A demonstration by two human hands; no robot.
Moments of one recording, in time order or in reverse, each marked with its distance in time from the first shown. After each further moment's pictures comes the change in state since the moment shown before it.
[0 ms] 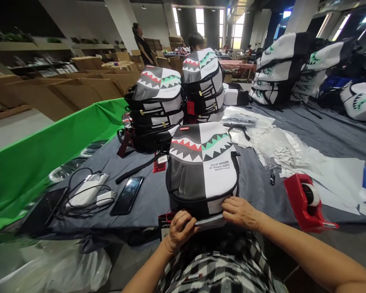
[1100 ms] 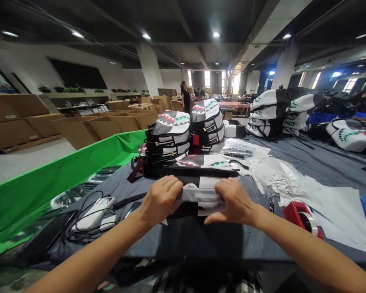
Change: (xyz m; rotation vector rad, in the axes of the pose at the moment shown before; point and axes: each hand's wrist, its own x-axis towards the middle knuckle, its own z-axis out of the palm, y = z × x) left_hand 0.240 -0.041 -0.100 0.266 -0.165 0.227; right_hand 0.110 0.035 -0.128 -0.029 0.264 0.255
